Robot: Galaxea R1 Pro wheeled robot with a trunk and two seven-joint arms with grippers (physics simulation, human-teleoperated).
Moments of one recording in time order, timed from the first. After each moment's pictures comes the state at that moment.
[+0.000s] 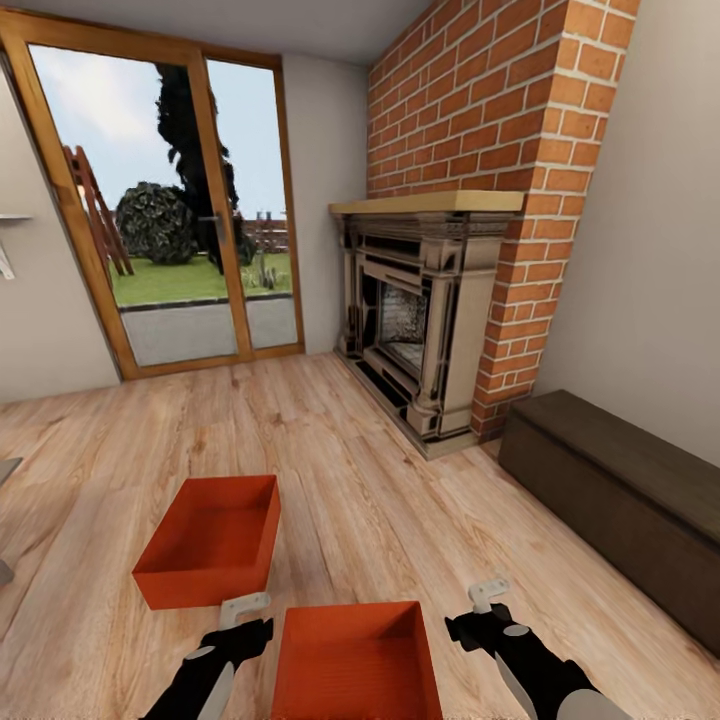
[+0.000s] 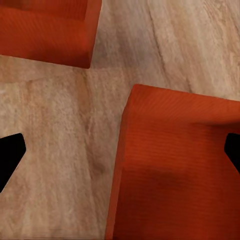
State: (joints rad) left arm -0.34 -0.06 0.03 -0.71 0.16 0.25 0.13; right arm -0.56 -0.02 0.07 -0.31 0.15 0.07 0.08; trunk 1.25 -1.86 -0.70
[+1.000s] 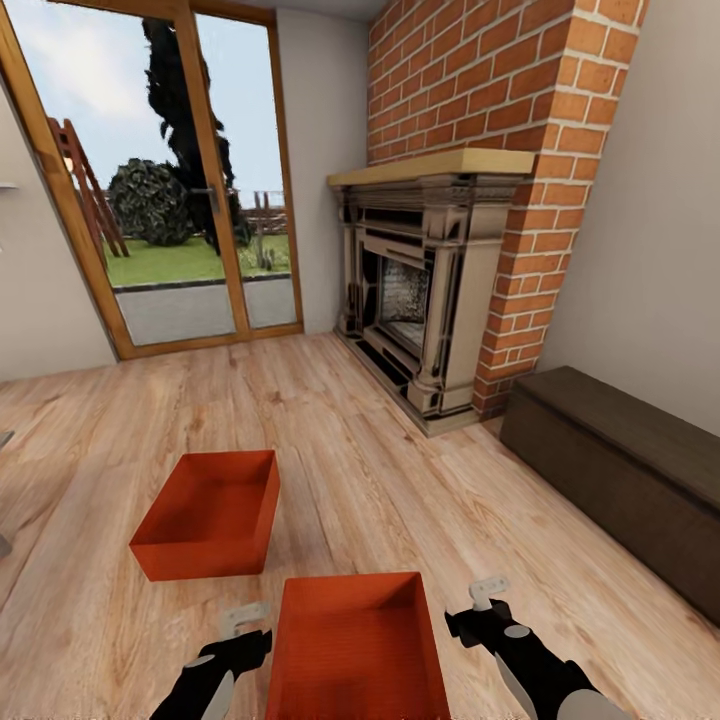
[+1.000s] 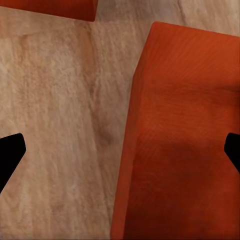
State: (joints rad) left arm -0.34 -0.06 0.03 -0.66 0.16 0.24 0.14; right arm -0.55 -0.02 0.07 -0.31 0.15 0.03 0.07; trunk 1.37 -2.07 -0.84
